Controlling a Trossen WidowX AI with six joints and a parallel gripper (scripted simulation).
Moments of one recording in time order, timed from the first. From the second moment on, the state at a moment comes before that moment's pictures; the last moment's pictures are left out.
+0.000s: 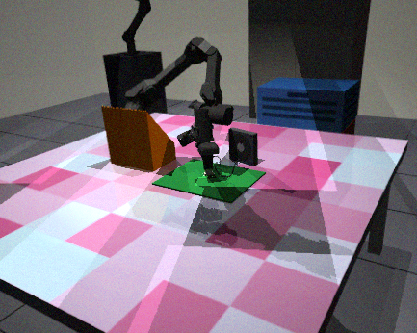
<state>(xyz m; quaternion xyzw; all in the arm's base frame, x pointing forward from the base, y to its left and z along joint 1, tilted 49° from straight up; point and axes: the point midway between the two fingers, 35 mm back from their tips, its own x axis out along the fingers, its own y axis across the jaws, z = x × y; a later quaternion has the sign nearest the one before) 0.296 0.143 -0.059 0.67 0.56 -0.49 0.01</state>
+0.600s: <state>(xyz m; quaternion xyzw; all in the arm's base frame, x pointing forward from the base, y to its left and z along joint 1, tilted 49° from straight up) 0.295 0.149 -0.063 0.67 0.56 -0.49 0.01</state>
